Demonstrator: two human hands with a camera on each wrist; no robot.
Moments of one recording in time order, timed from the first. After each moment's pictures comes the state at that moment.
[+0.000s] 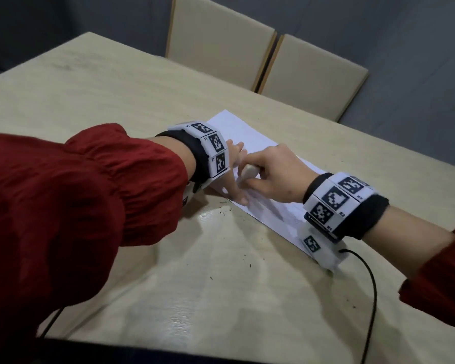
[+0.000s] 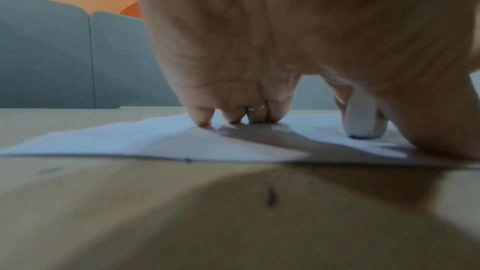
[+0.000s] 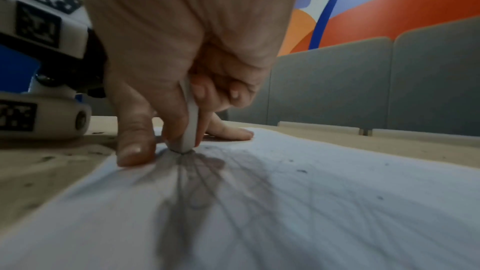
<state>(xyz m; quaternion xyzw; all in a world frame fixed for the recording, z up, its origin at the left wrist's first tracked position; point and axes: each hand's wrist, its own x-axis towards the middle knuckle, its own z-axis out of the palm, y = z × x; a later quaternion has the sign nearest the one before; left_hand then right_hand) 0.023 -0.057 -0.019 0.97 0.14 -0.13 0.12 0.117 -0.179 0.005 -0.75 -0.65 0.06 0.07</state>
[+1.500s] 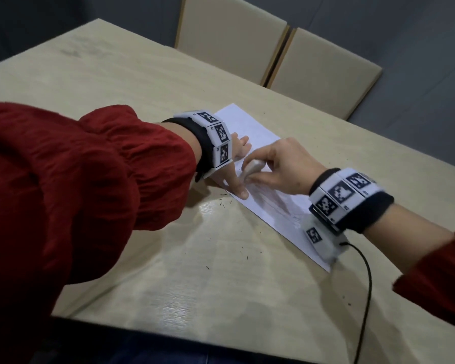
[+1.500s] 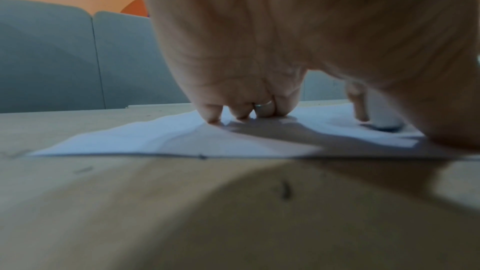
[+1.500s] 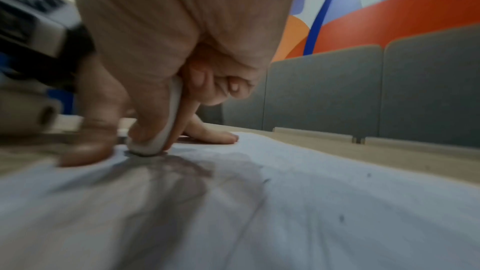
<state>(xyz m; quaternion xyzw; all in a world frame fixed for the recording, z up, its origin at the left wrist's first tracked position) 0.031 -0.049 -0.030 0.97 0.15 -0.16 0.09 0.119 -0.187 0.013 -0.73 -0.68 0.08 0.10</state>
